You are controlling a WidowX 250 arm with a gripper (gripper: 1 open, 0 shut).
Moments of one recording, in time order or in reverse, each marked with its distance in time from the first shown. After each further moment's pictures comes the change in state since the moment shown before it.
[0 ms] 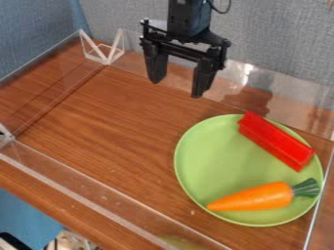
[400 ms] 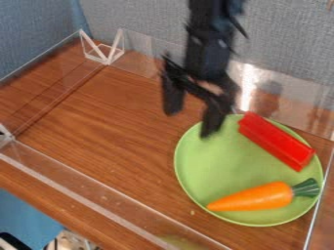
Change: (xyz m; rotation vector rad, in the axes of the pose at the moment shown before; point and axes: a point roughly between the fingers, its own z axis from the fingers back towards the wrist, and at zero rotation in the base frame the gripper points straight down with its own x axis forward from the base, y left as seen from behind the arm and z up) arm -0.024 -0.049 -0.033 0.003 0.071 -0.369
